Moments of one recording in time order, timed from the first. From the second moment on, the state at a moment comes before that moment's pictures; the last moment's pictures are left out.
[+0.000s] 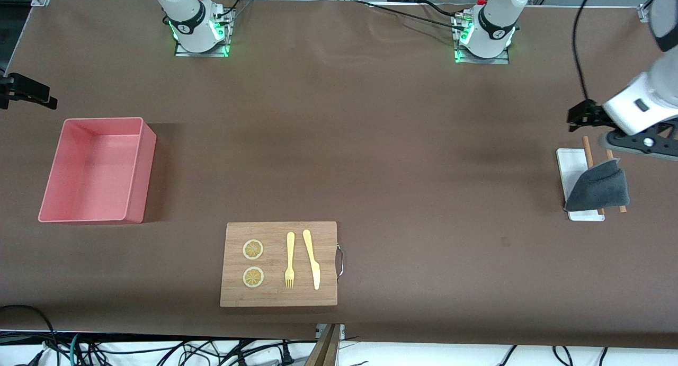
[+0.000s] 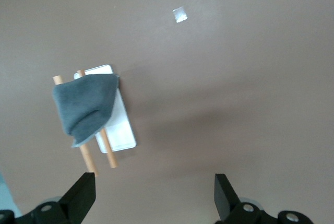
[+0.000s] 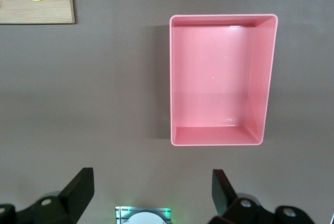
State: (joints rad) left arm 0.05 0.07 -0.02 -1.64 0.13 1.59 0.29; right arm -0.04 0.11 -0.07 -1.41 -0.01 1.39 -0.13
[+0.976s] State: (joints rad) left arm 0.52 0.21 -0.02 -1.75 -0.06 1.93 1.33; right arm -0.04 0.11 -0.07 -1.41 -0.01 1.39 -0.13
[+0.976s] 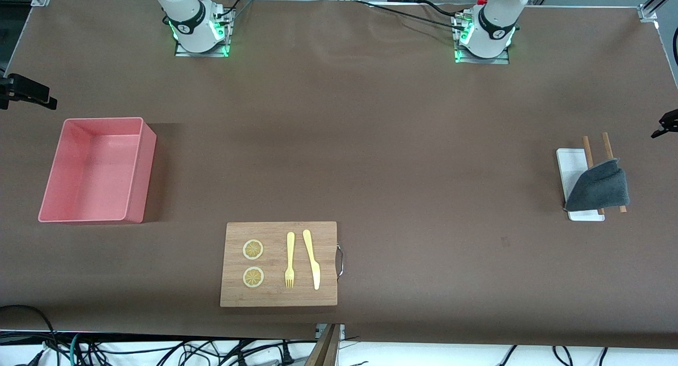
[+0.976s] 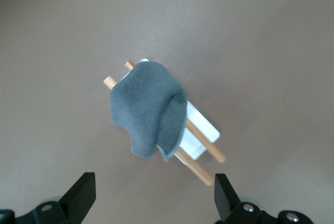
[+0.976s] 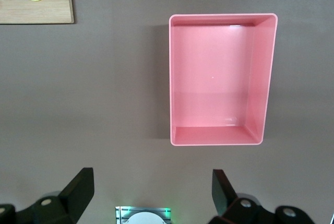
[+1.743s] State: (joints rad) left arm 0.69 0.53 -0.02 -1.77 -0.42 2.22 1.98; right arm -0.05 0.11 -0.07 -1.41 -0.01 1.39 -0.13
